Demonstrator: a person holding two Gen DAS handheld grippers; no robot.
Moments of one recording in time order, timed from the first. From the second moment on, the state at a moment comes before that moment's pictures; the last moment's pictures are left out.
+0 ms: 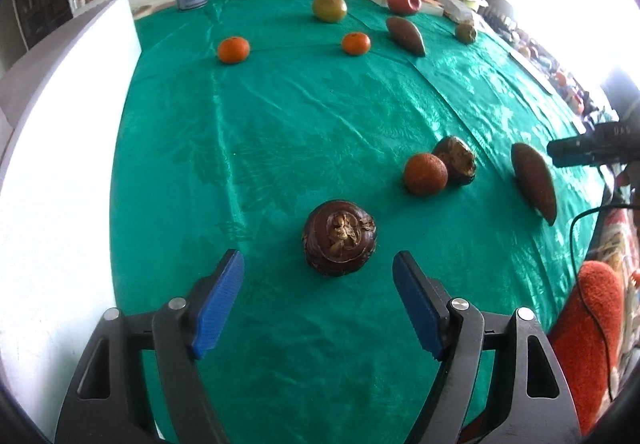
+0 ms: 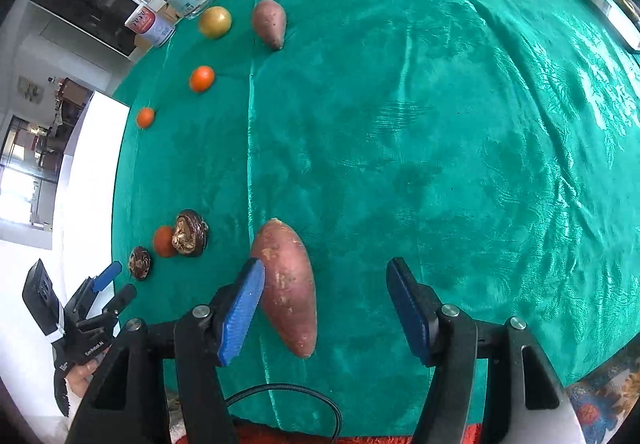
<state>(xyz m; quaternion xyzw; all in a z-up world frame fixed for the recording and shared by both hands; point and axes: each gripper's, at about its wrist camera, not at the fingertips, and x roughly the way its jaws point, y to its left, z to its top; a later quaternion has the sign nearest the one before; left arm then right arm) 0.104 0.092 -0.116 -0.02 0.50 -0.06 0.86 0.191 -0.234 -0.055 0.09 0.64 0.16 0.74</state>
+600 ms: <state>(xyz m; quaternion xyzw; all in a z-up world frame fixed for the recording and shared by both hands) 0.118 0.069 -0.127 0.02 0.49 -0.06 0.87 0.194 -0.159 -0.071 -0.03 0.65 0.17 0.74</state>
